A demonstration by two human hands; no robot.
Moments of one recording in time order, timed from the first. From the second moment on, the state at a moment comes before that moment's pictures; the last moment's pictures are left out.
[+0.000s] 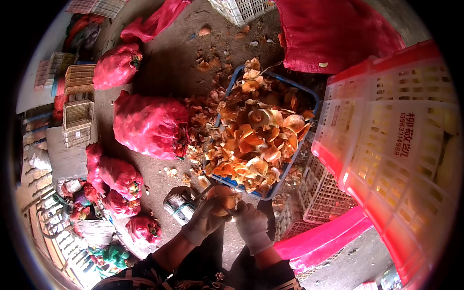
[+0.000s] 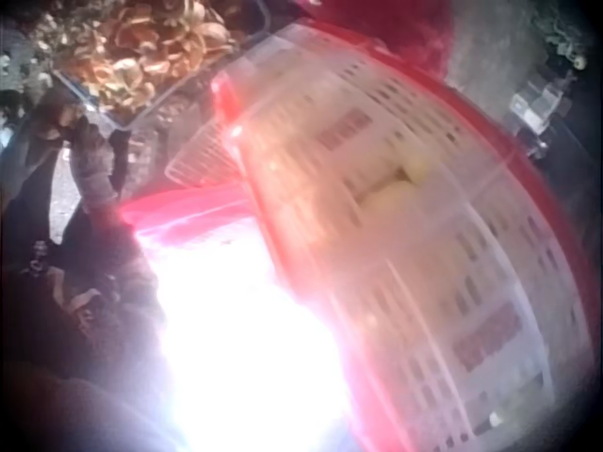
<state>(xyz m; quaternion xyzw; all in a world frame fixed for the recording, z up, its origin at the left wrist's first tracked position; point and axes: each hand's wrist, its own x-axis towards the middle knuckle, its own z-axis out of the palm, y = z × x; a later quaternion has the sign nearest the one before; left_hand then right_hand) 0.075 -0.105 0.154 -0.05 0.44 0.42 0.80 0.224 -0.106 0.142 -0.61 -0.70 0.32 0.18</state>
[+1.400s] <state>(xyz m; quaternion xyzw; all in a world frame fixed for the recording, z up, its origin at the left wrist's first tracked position) 0.123 -0.079 0.345 0.18 0.44 0.42 0.77 0.284 -0.089 0.332 -0.57 -0.61 0.45 0.31</state>
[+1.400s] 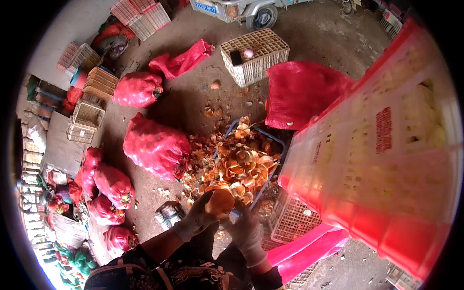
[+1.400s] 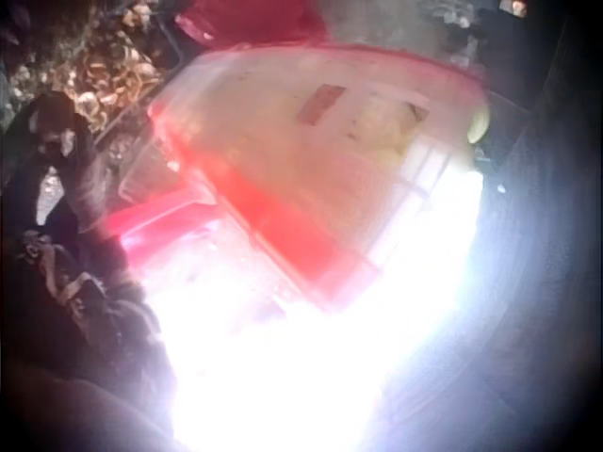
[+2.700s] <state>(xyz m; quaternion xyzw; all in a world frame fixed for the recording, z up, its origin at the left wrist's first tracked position) 0.030 -0.145 0.404 0.24 0.34 0.36 0.83 0.221 -0.179 0.363 -0.59 -0.77 0.10 0.21</state>
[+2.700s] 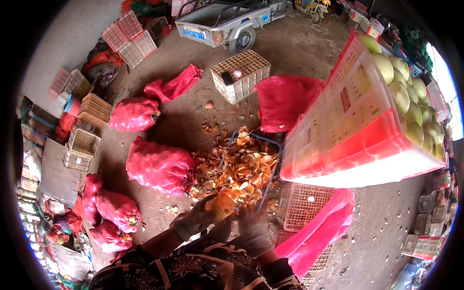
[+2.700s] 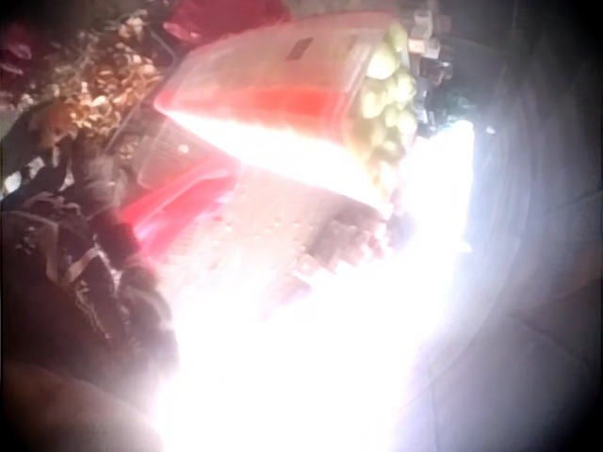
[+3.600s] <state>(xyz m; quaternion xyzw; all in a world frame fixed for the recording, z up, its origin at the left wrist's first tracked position) 0.034 -0.157 0.362 0.14 0.43 0.35 0.82 0.201 -0.177 0.286 -0.63 -0.72 0.24 0.18</state>
